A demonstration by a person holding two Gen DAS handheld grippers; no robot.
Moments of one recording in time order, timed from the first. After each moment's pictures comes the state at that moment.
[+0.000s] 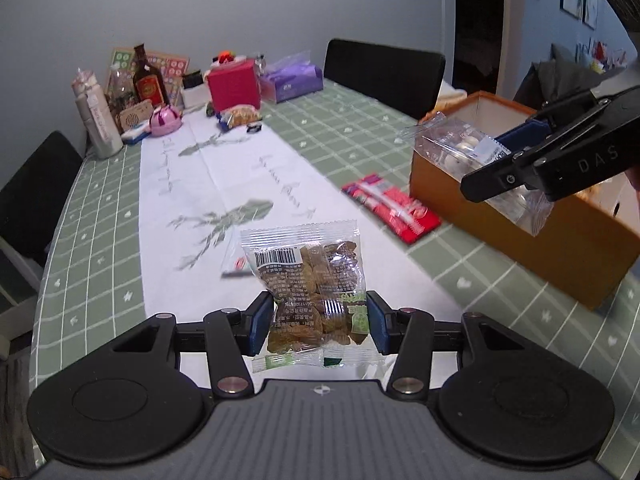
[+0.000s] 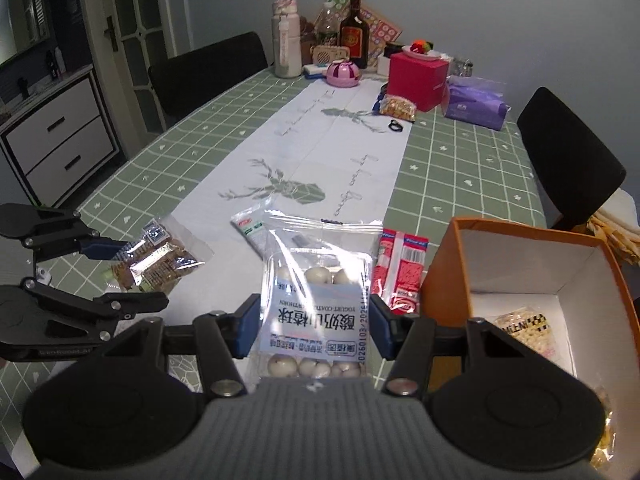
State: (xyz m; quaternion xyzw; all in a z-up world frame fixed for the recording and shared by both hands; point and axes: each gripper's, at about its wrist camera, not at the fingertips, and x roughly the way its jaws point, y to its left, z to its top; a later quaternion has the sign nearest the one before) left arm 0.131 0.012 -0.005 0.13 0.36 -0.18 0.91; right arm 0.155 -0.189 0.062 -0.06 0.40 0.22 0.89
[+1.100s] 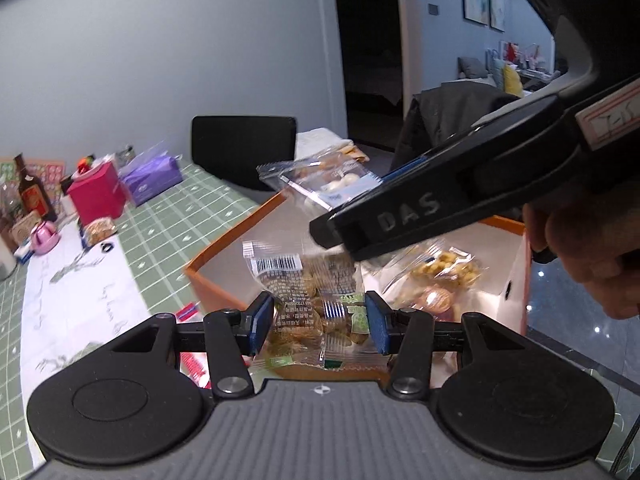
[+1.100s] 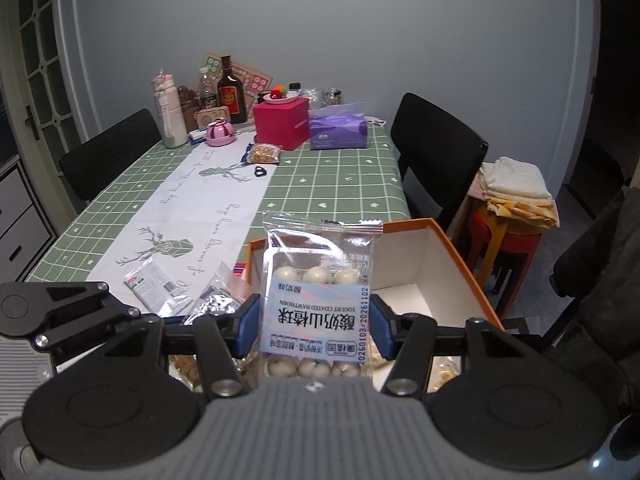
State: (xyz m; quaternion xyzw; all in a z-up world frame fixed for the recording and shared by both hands) left arm 0.124 -0.191 0.018 0.16 0.28 -0.30 0.90; right arm 0.144 -0.334 0.081 0.01 0.35 0.10 0.93
